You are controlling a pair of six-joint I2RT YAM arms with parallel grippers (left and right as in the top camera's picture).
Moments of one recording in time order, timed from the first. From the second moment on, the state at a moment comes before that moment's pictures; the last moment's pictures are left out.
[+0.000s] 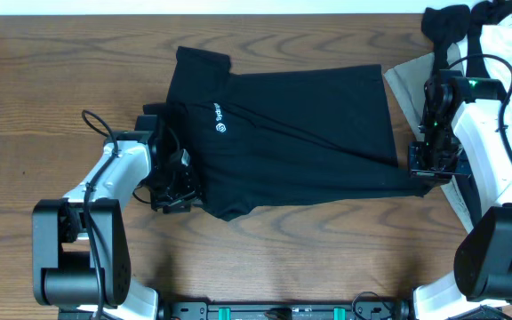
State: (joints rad) left arm -0.02 1.71 0.95 -0.96 0.42 -0.24; right arm -0.06 1.73 1.40 -1.46 0.15 0.15
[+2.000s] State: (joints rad) left arm -0.02 0.83 0.95 -1.15 0.20 -0.25; right arm -0.06 1.42 1.39 -1.56 0.01 0.15
